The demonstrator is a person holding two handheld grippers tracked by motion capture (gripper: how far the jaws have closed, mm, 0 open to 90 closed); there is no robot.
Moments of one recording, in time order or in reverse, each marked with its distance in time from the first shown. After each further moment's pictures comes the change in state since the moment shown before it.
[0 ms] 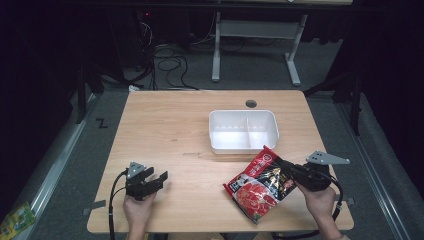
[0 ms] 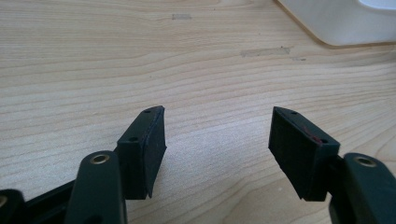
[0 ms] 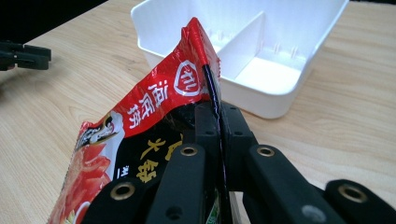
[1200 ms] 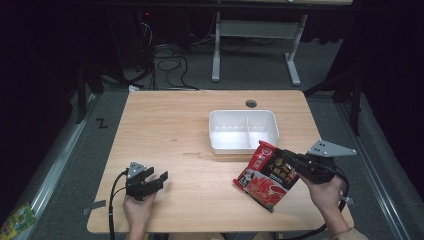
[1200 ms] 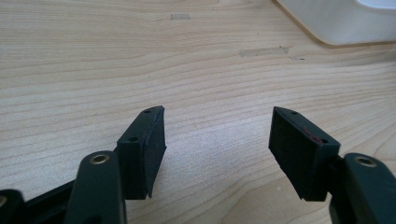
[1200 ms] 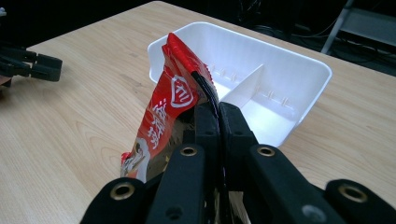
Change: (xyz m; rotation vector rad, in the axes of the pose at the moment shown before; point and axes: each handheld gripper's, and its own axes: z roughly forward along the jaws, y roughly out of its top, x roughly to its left) left arm -0.001 0.000 0.000 0.004 0.002 0.012; right arm 0.016 0.045 -0.021 -0.033 -0.024 -0.155
